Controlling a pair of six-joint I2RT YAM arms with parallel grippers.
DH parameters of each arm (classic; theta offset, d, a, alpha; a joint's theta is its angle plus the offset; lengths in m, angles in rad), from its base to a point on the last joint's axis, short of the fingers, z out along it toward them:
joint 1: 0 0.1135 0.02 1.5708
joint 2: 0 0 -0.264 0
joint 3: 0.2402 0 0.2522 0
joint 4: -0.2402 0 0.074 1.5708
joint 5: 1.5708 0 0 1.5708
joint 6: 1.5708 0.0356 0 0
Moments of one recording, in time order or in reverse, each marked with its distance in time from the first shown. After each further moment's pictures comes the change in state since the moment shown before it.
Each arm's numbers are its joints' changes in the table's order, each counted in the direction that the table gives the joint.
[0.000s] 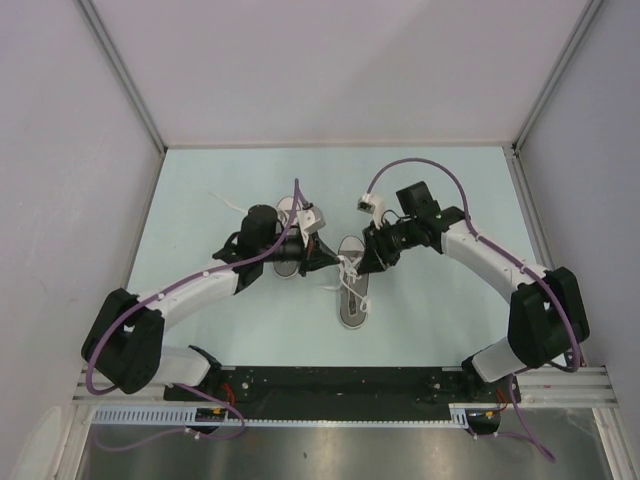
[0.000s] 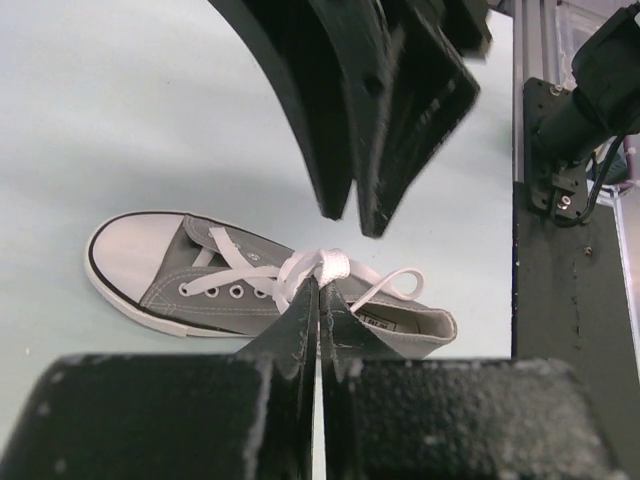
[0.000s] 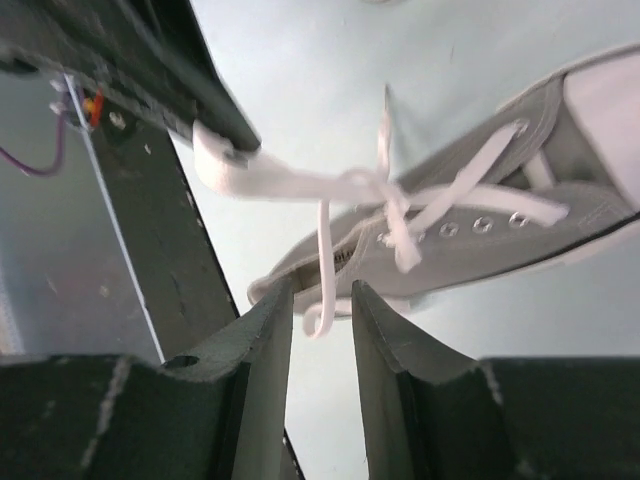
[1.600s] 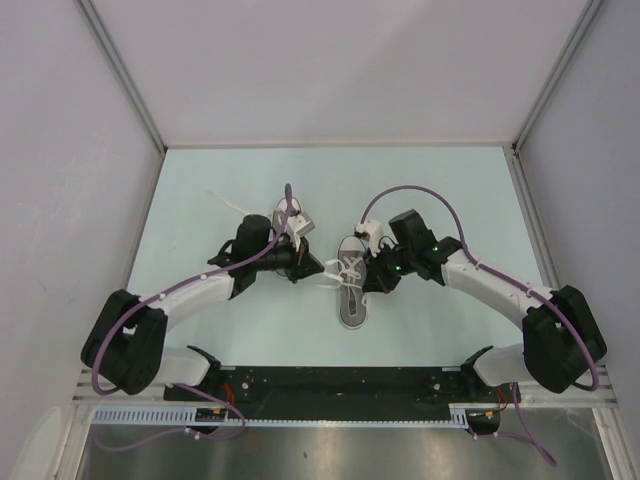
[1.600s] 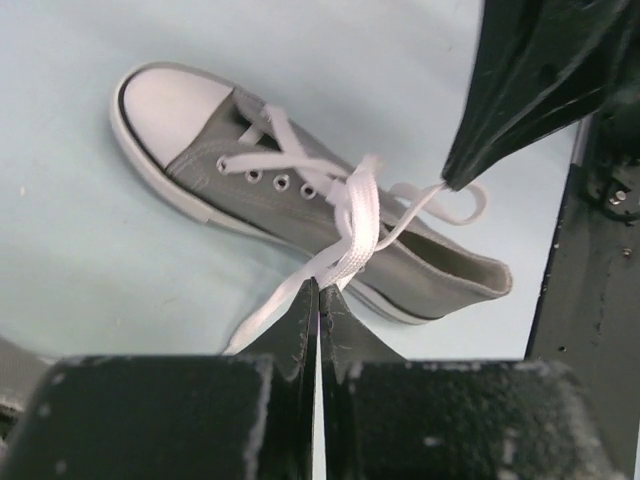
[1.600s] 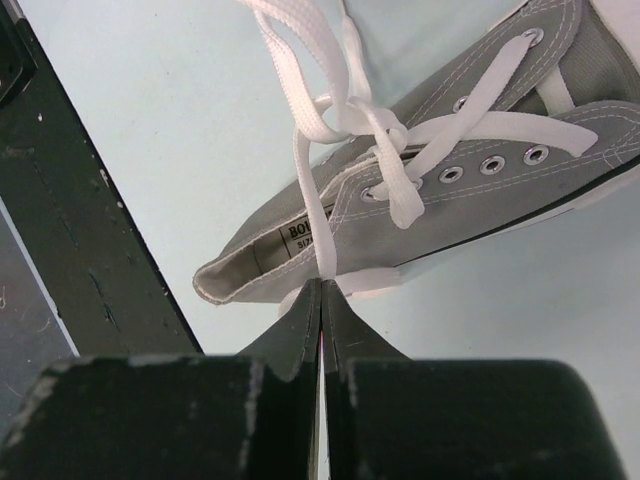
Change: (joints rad) left arm 0.068 0.010 -0.096 -0.056 -0.092 -0.071; right arm 0.126 0.144 -0.251 0.156 0.258 0.030
